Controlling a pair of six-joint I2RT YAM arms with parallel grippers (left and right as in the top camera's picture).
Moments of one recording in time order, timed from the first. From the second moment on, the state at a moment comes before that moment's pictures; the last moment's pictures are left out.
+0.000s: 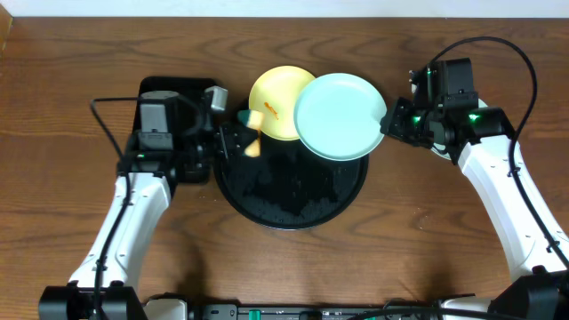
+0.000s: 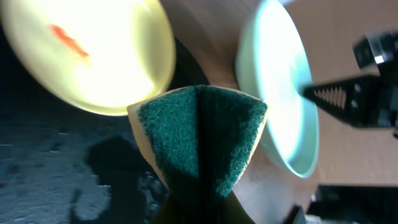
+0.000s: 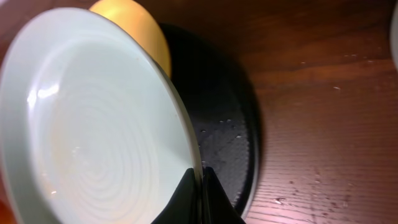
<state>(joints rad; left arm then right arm) -0.02 1.40 0.90 -0.32 0.87 -0.33 0.16 1.53 1.26 -0.75 -0.30 0.52</state>
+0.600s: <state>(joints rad) 0.14 1.40 0.90 -0.45 0.62 -0.32 0.56 1.53 1.26 -0.85 0.37 0.35</state>
